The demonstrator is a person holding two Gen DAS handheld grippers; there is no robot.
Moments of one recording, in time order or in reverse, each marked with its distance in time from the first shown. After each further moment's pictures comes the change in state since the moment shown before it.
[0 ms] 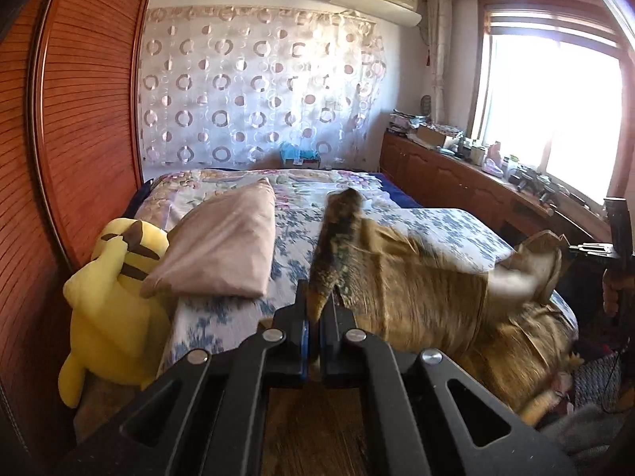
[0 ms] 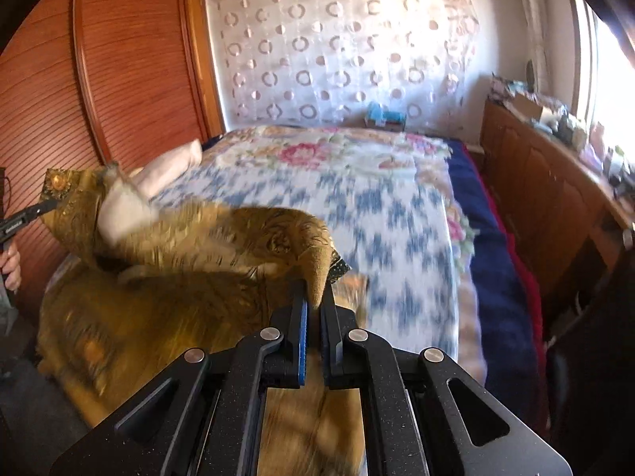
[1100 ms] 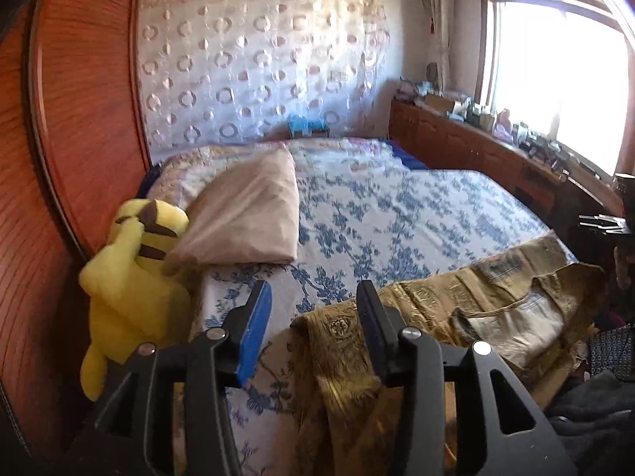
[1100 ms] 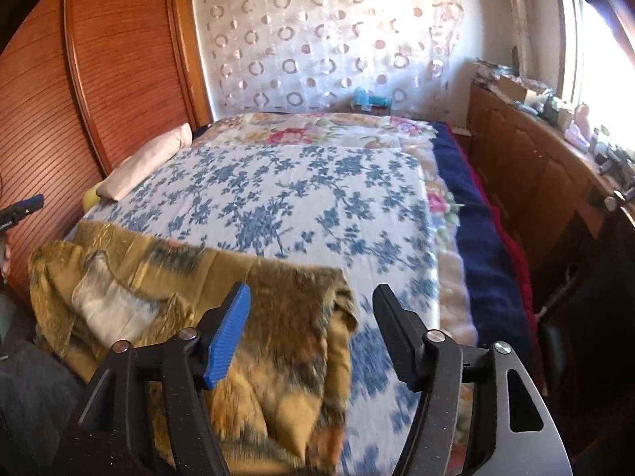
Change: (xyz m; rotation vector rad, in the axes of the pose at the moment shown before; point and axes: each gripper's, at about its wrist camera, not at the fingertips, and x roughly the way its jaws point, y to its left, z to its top) left arm 0.024 0.027 -0.012 0.048 0.129 0.044; right arm -0.006 -0.011 -0.027 0.024 0.038 -0.038
